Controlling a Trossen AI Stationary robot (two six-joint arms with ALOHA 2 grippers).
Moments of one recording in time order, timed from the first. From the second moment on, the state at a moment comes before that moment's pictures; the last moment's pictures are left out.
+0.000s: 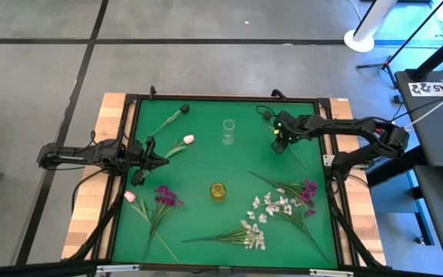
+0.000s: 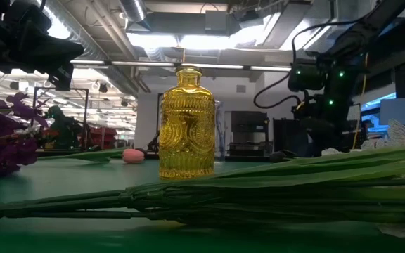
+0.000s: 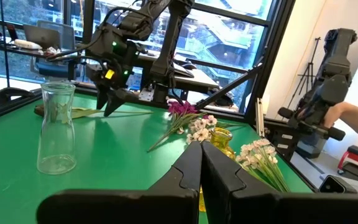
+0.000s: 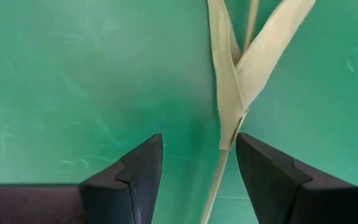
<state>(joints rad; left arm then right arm) -0.04 0.00 0.01 0.02 0.00 -0.21 -0.55 1.40 0.65 -0.50 0.12 0.23</state>
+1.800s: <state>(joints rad) -0.04 0.00 0.01 0.02 0.00 -0.21 -0.70 1.15 0.55 -0.40 -0.07 0.23</state>
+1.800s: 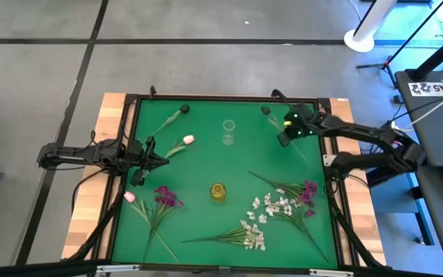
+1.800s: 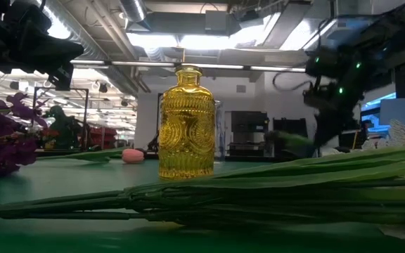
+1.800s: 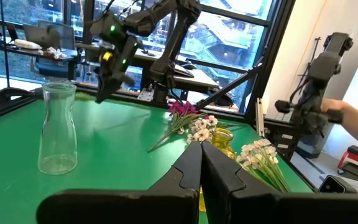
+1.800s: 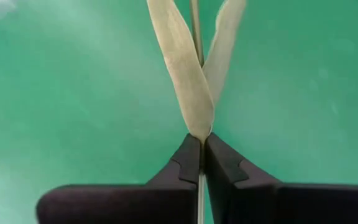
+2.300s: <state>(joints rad) -0.04 0.00 0.01 0.02 0.00 -0.21 -0.69 0.77 0.56 0.11 -0.32 0.29</state>
